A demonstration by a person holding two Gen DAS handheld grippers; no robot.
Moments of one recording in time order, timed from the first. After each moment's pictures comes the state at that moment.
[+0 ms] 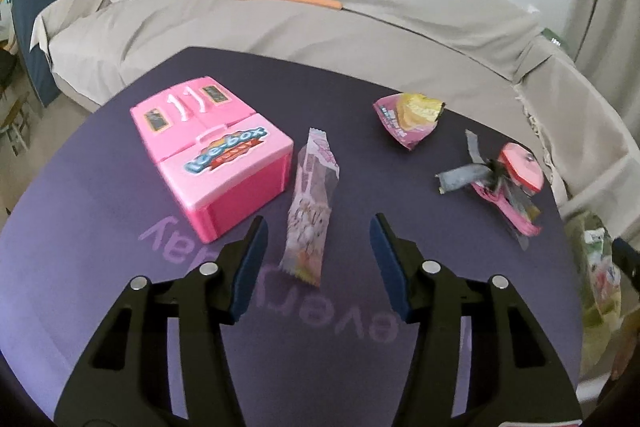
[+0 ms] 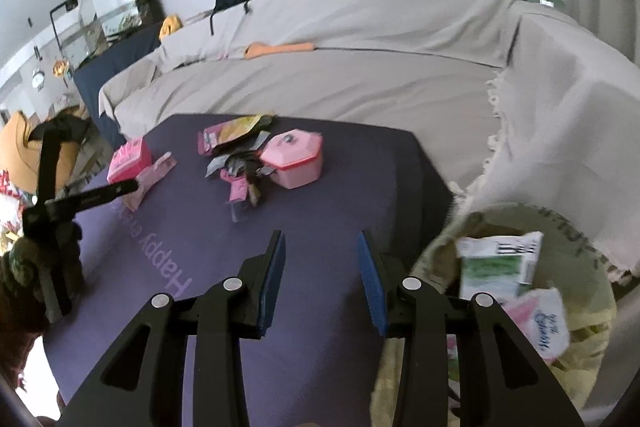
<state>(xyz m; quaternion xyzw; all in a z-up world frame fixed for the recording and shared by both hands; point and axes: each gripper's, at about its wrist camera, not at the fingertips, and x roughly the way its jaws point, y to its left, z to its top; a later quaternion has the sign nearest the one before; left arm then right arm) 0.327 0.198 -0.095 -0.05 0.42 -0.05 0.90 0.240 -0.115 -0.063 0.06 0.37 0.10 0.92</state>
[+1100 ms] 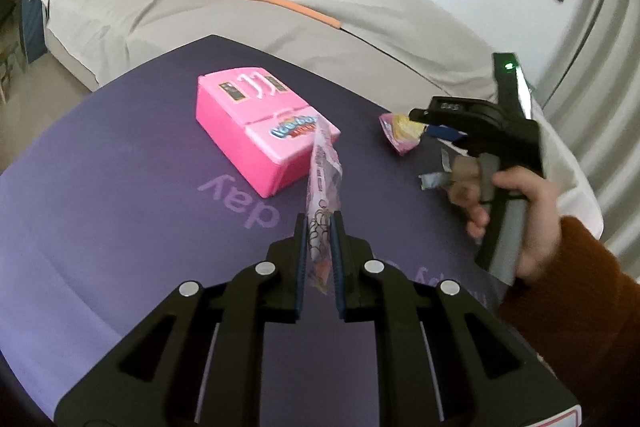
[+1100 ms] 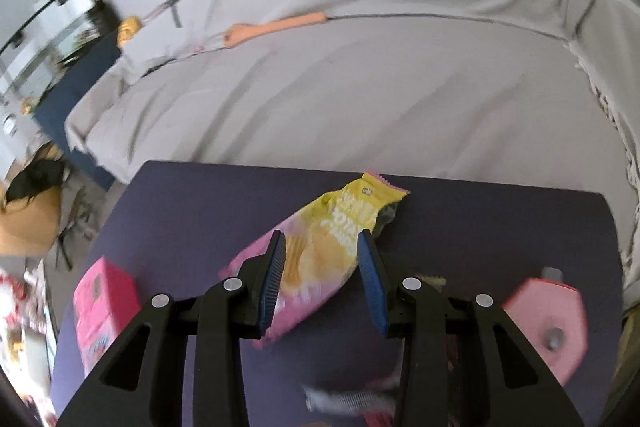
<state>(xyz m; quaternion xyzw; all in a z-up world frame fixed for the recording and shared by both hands) 0.273 0.270 -0.081 -0.15 0.39 -0.10 0.90 0.487 0.064 -0.094 0.14 0.44 0.04 0.89</state>
